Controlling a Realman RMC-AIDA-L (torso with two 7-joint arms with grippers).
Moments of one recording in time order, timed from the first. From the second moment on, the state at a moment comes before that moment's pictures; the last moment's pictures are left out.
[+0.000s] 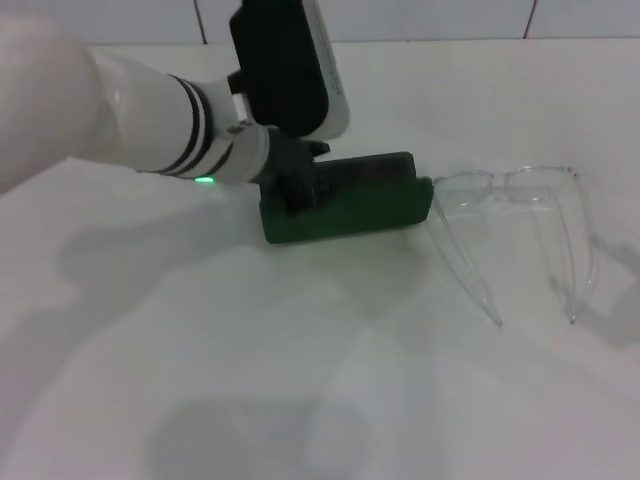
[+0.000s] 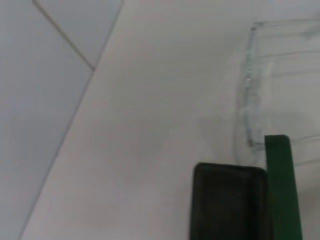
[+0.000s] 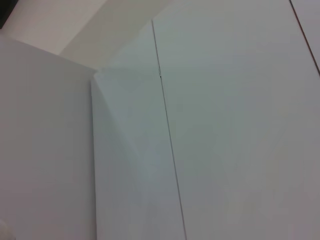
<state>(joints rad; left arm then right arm) -0.58 -2.09 1.73 1.32 2.57 0.99 -2.14 0.22 1.99 -0.35 -0.31 -1.52 -2.08 0.87</state>
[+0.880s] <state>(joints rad) -0.55 -2.09 1.79 1.41 2.51 1.21 -2.21 0.23 1.99 -0.35 -0.31 -1.52 -2.07 0.87</state>
